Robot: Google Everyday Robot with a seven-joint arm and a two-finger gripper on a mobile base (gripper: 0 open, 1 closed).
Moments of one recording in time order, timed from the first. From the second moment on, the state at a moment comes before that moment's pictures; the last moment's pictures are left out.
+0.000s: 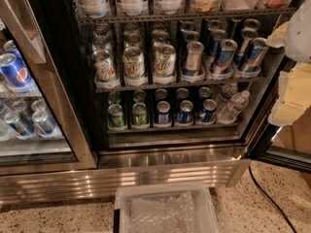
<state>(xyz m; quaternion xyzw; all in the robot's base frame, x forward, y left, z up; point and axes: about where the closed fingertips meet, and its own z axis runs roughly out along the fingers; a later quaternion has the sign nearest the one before) 0.438 -0.216 0.976 -0.60 0.78 -0.03 0.16</state>
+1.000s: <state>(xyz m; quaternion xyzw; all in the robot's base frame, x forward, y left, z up) 0.465 -0.157 0.997 -0.60 0.76 -0.01 0.26</state>
